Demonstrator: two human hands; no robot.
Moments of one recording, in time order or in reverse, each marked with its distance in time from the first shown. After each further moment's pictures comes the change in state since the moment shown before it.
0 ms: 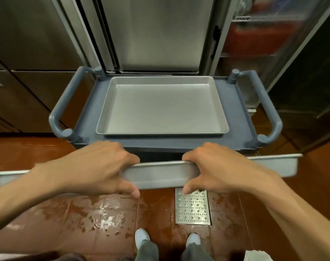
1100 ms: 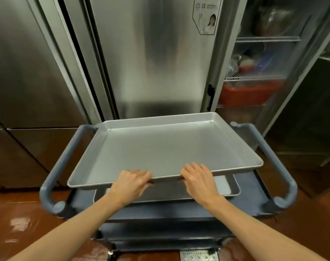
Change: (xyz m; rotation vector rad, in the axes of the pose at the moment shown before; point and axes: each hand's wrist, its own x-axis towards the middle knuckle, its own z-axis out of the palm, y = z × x) left_hand 0.171 -0.141 0.057 0.189 0.647 0.053; right_hand 0.202 0.093 0.026 -0.290 0.672 0.076
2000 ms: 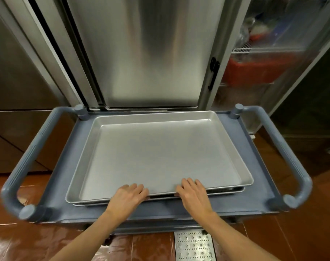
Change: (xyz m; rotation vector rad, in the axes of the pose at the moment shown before) left_hand -0.024 0.007 0.158 0.058 -0.028 0.025; right_hand -0.035 0.024 0.141 0.073 -0.116 0.034
